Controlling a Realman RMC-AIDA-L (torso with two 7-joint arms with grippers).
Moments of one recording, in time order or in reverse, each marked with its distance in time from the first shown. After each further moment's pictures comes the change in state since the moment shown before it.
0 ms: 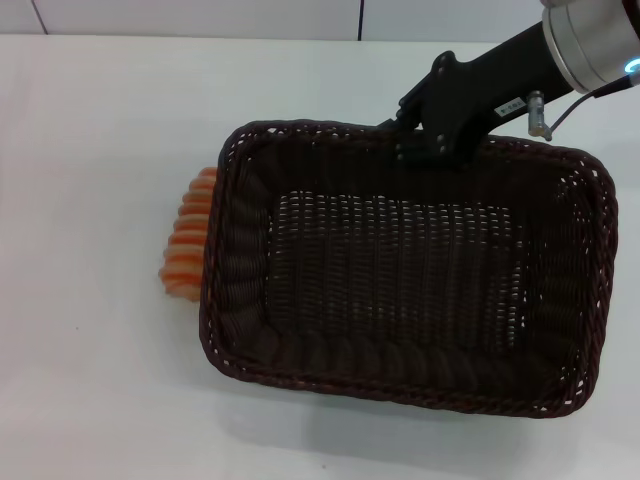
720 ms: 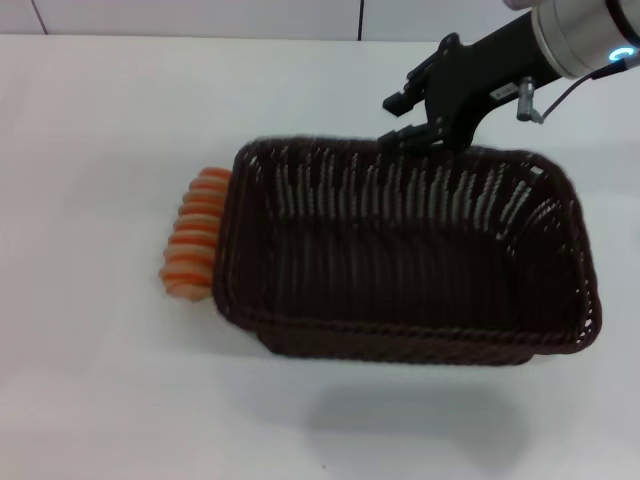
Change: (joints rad) left arm 0.010 -0.001 0.000 0.000 0.000 0.020 -0.015; right arm 0.003 0.002 -0.051 0.027 -0.077 -0.106 0.044
